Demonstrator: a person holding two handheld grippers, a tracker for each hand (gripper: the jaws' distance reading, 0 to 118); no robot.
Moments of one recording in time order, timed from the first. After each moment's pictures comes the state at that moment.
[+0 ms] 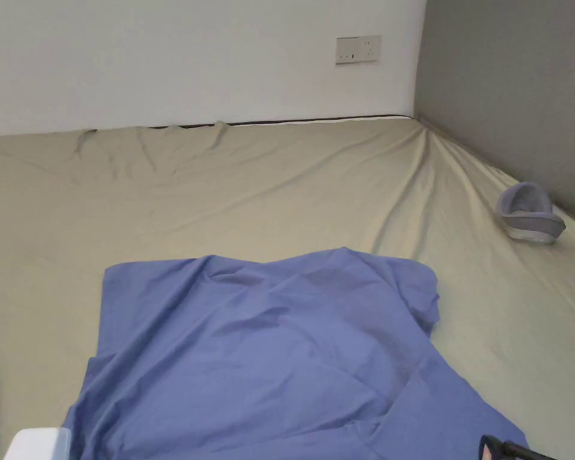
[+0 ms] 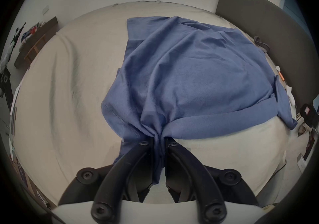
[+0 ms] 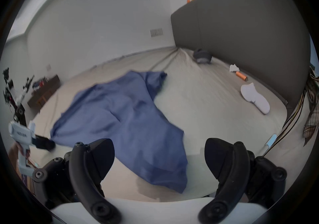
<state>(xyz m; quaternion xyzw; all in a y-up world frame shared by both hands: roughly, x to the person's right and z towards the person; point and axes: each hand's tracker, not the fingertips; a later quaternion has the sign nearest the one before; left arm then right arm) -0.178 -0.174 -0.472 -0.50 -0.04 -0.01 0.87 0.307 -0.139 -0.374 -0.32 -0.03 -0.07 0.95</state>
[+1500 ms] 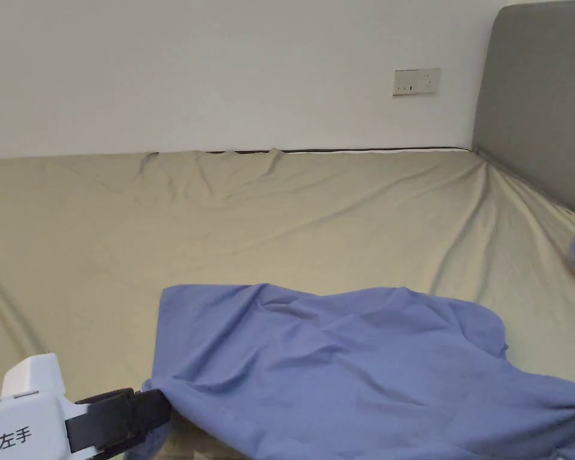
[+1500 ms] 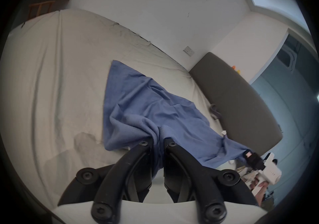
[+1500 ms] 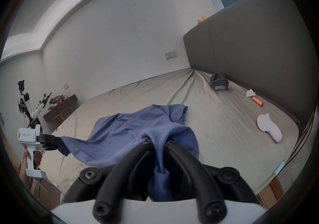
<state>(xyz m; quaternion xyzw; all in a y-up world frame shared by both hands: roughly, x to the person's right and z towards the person) -0.217 -0.083 -0.483 -0.33 -0.14 0.27 0.89 0.309 -0.076 -0.400 -0.20 0.04 -0.12 0.97</state>
